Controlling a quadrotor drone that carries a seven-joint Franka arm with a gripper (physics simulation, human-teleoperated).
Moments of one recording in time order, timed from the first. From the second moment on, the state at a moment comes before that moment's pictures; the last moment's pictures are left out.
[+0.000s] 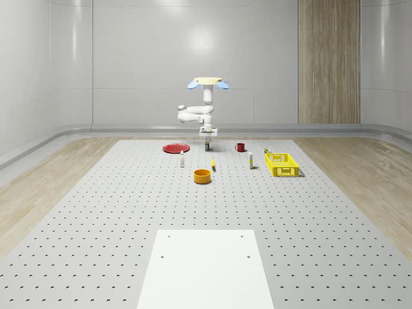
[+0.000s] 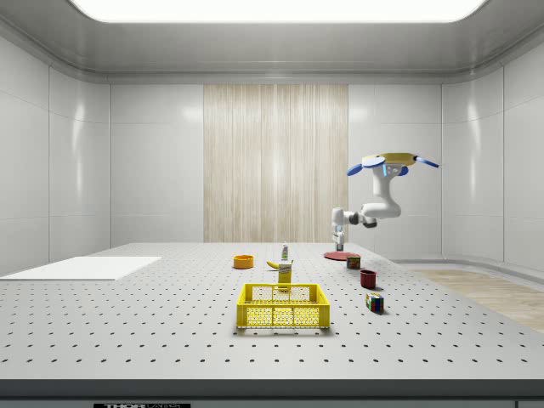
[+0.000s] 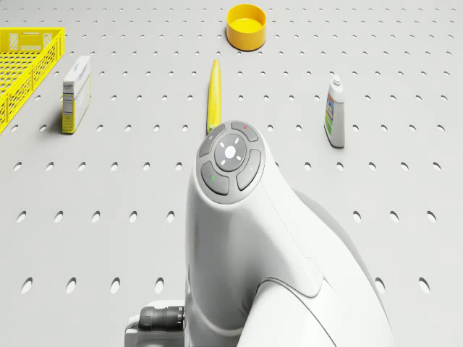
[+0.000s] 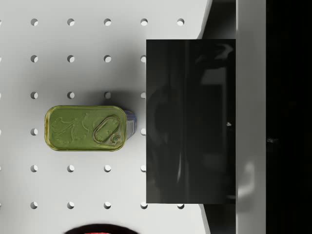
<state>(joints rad) -1.20 -1.45 1.35 -2.83 -1.81 1.52 1.68</state>
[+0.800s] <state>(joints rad) -1.21 -1.48 1.36 -2.83 -1.80 1.55 1.69</state>
